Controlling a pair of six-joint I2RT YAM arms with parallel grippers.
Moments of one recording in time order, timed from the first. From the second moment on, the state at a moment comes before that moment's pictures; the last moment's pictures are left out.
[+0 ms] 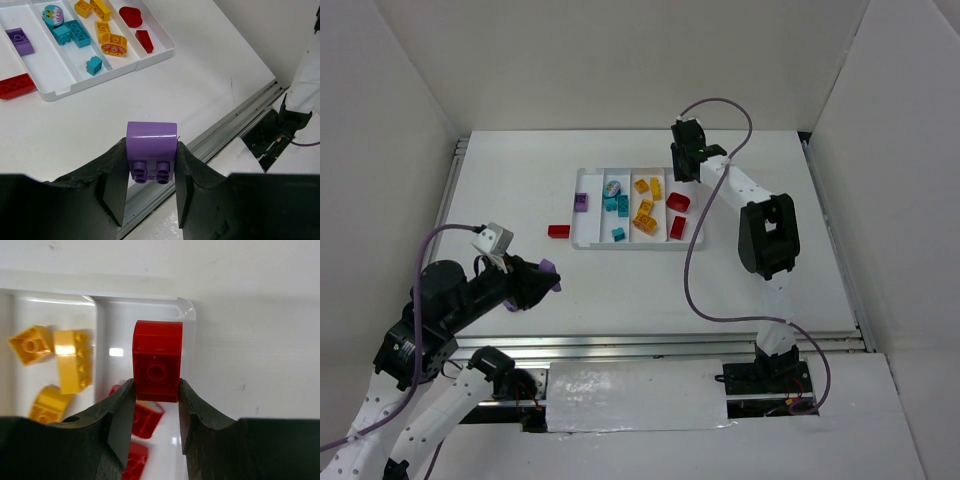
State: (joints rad) left arm -0.47 0.44 0.88 -0.68 0.24 -0.32; right arm 0.36 2.16 1.87 -0.50 0.30 0.17
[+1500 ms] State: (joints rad) left arm -0.34 1.95 1.49 -0.50 -0.22 -0.50; right arm 0.79 0.87 0.81 -0.32 0.07 0.57
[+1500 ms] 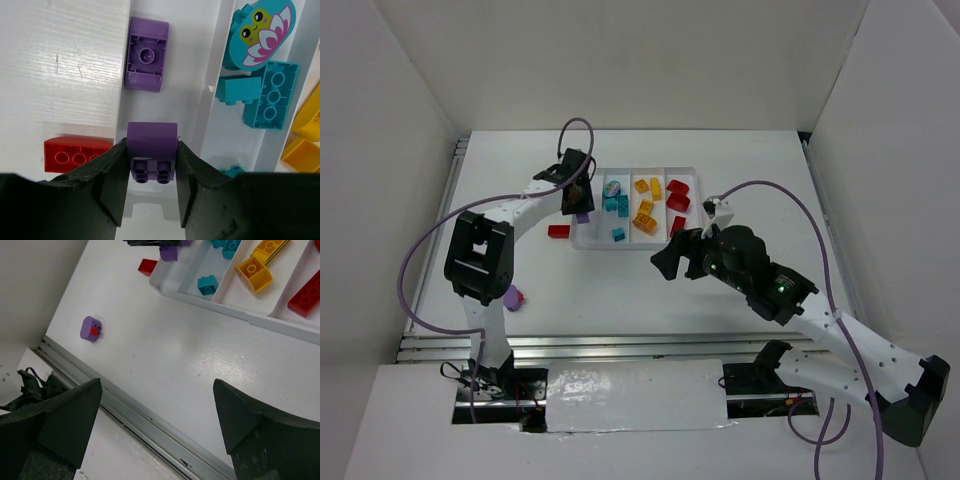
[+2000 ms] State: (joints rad) left arm -0.31 1.86 1.43 -0.58 -0.33 -0.58; right arm 0.79 0.87 0.79 -0.32 0.07 0.57
